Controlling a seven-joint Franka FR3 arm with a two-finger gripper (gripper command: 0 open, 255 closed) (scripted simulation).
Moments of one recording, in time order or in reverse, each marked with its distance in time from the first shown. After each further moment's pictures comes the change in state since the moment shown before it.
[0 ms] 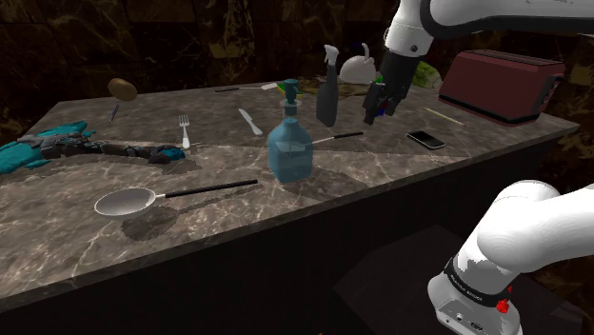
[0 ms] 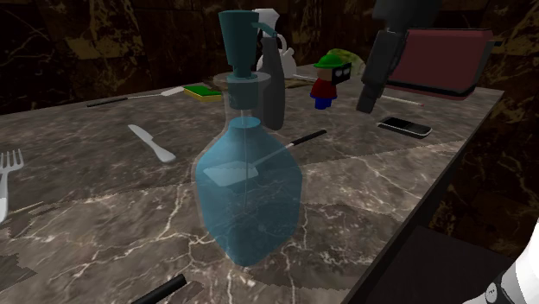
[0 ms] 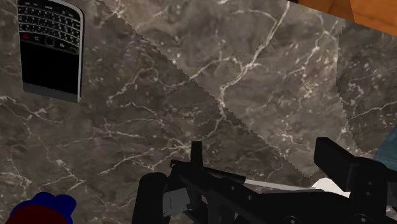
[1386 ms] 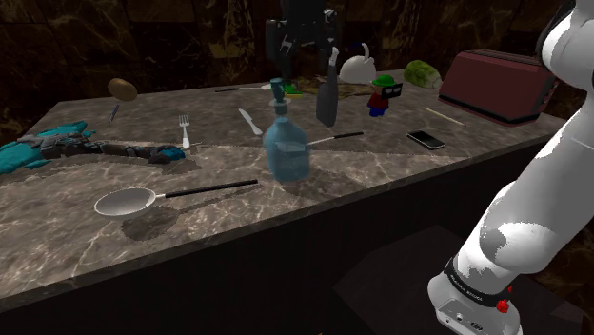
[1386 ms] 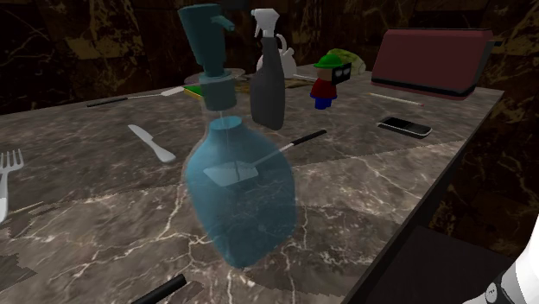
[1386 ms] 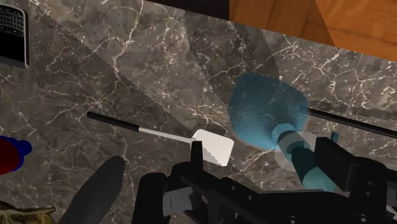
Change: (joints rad) arm 0.047 0.672 0.439 0.972 -0.101 -0.485 0.520
